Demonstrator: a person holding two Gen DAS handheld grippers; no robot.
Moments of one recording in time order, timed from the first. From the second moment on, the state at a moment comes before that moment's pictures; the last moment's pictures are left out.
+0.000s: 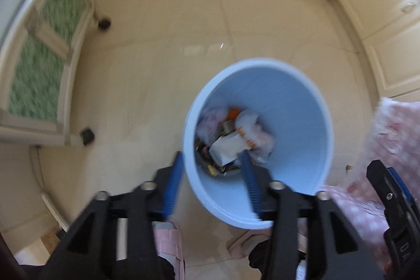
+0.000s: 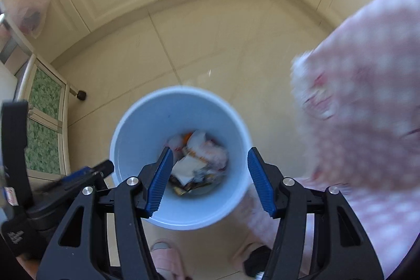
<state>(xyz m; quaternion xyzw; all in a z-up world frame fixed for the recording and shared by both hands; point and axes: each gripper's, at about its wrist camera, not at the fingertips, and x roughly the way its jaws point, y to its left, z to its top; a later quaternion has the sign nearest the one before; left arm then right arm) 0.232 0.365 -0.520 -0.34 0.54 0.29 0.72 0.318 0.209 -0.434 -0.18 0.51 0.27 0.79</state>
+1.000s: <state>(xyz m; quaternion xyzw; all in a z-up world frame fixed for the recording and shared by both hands) 0.130 0.151 -0.131 -0.09 0.26 0.18 0.94 0.152 -0.038 -0.108 -0.10 0.17 0.17 0.97</state>
